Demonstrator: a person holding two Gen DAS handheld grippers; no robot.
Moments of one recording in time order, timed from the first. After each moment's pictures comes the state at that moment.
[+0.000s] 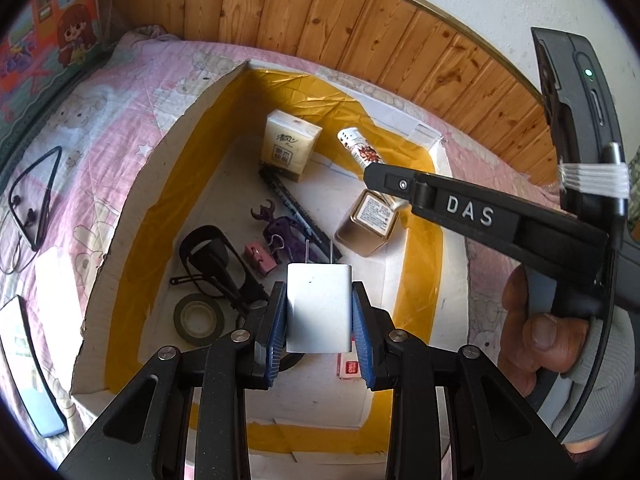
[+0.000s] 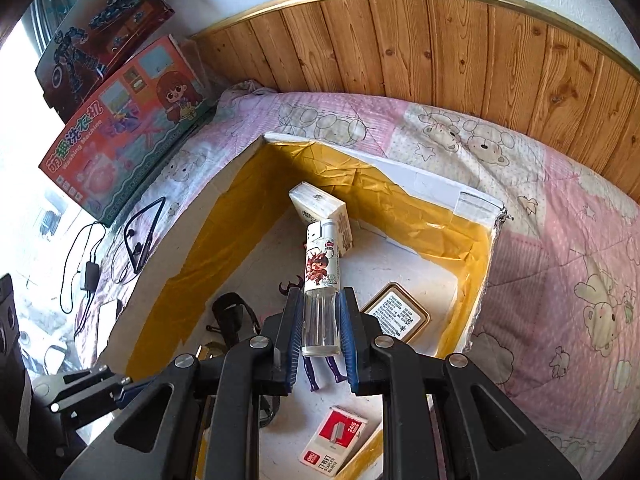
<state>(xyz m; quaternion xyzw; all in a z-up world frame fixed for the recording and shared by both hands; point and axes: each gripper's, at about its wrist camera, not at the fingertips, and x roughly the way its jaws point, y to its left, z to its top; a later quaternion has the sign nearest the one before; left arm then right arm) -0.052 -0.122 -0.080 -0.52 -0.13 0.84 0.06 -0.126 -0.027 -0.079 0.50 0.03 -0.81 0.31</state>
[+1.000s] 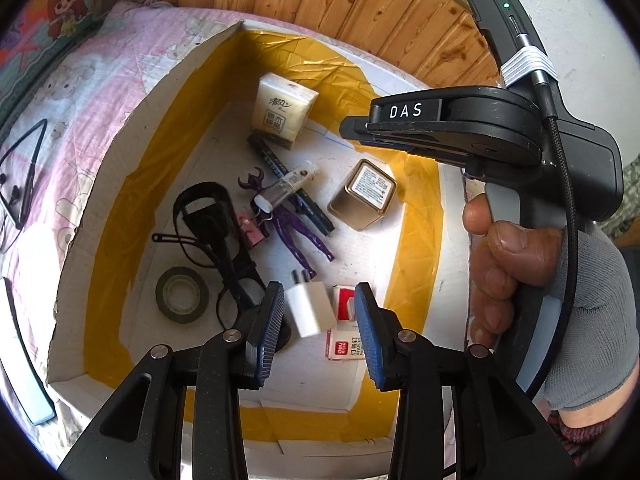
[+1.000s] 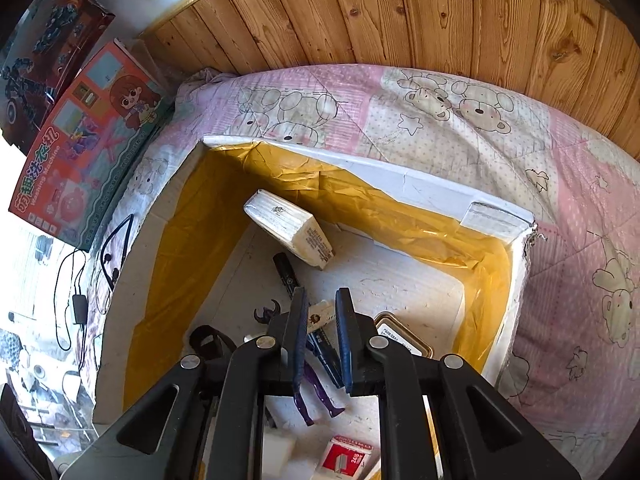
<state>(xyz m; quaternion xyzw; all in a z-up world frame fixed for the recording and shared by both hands) -0.057 -0.118 -0.092 -0.56 -0.15 0.81 0.07 -0.173 -0.043 -0.109 0.56 0.01 -0.79 0.27</state>
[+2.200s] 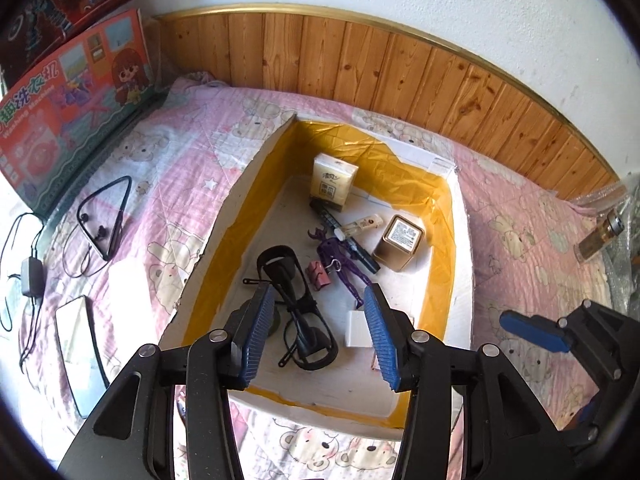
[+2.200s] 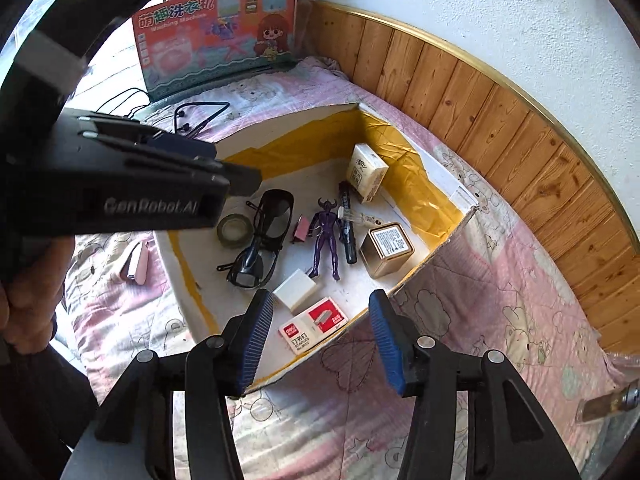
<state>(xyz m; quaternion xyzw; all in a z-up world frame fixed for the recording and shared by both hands) -0.011 -0.129 -0.031 -0.46 -0.08 0.88 -0.03 0.028 0.008 -0.041 0.40 0.27 -0.80 0.37</state>
